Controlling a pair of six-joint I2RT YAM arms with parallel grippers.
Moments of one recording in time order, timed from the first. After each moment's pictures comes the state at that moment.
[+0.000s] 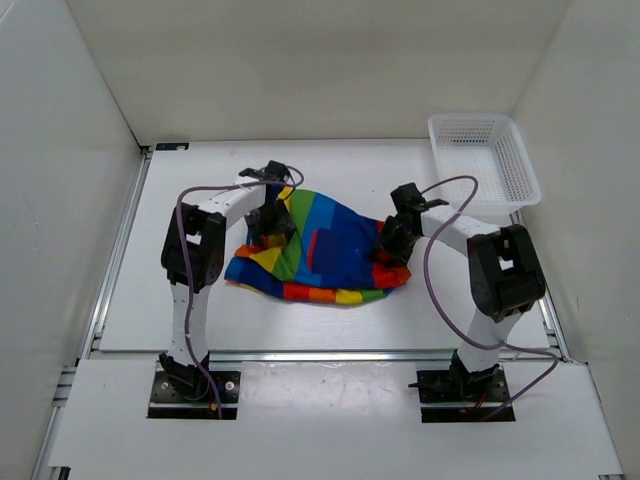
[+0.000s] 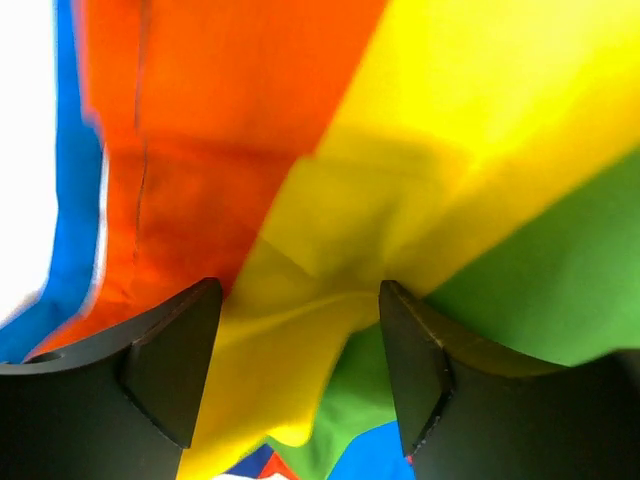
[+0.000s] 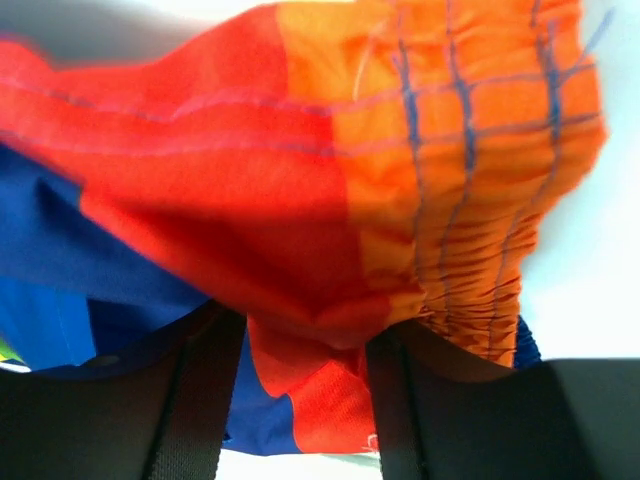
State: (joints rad) left arm -0.40 2.08 1.55 -0.91 -0.06 -0.76; right arm 0.36 1.75 1.08 -0.60 -0.19 0.80
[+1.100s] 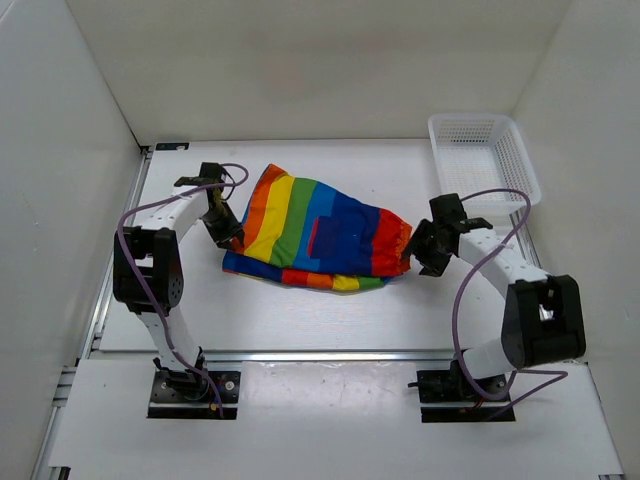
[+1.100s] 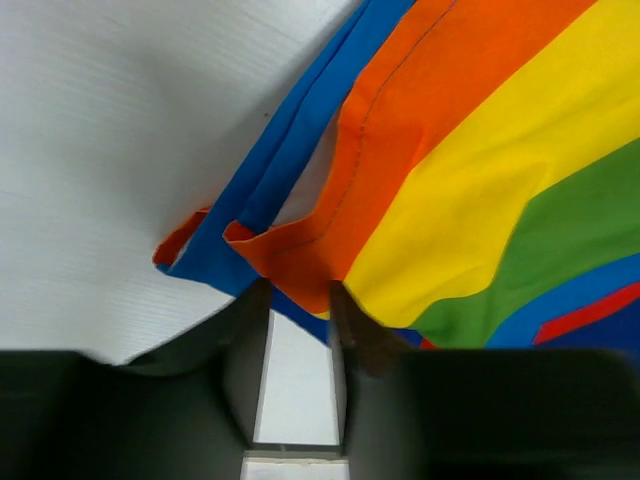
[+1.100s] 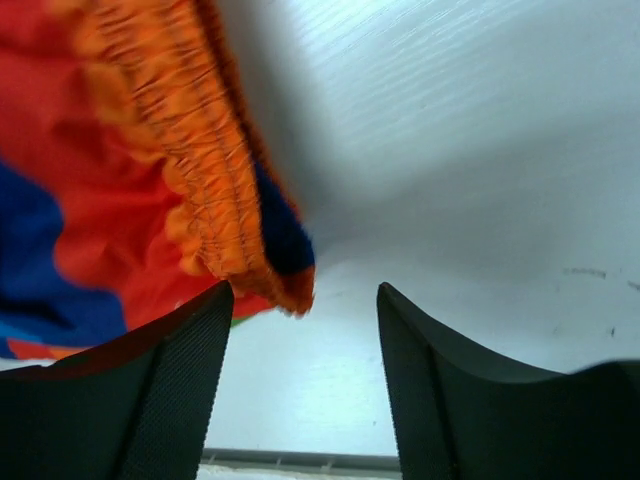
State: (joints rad) left arm -0.11 1.82 1.34 -0.86 0.06 -0.61; right arm 0.23 1.42 0.91 -0.63 -0.07 0.74
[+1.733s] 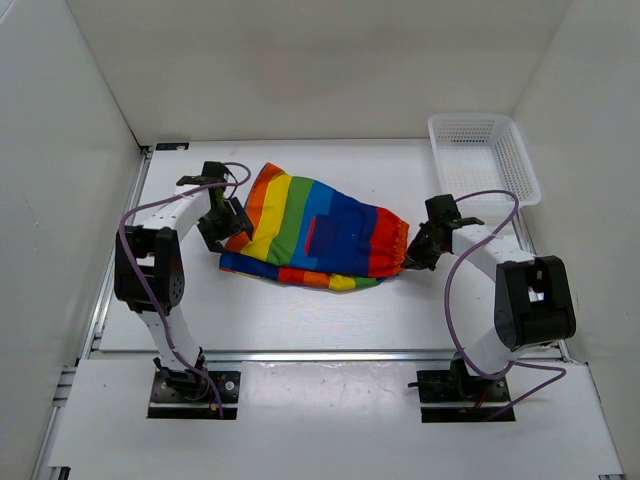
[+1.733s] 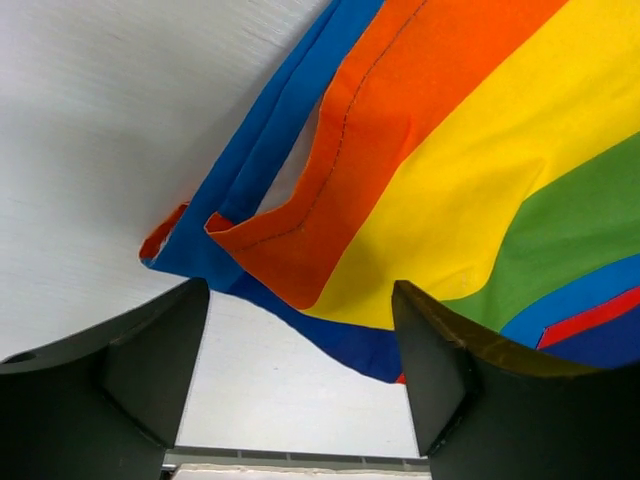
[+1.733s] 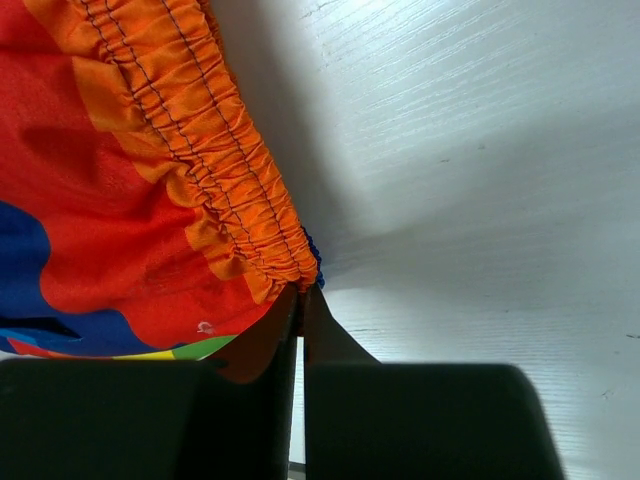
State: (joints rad) left arm -0.12 1.83 1.36 -0.86 0.03 -0.60; right arm 0.21 1.55 0.90 -0.52 -0.16 0.73
